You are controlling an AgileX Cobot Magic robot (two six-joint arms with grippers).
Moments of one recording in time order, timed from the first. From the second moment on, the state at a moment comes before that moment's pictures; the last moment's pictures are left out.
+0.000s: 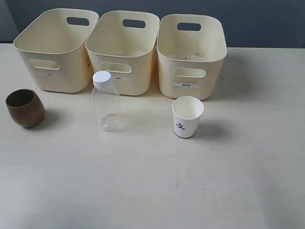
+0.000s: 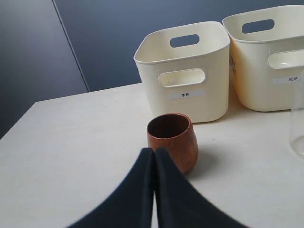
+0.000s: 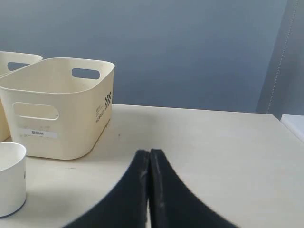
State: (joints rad) left arm 0.00 0.00 0.00 0.08 0.24 0.09; right arm -0.04 0.00 0.00 0.30 0.18 -0.34
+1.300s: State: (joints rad) left arm 0.00 0.00 0.00 0.08 0.24 0.09; right arm -0.04 0.00 -0.12 0.76 -0.14 -0.16
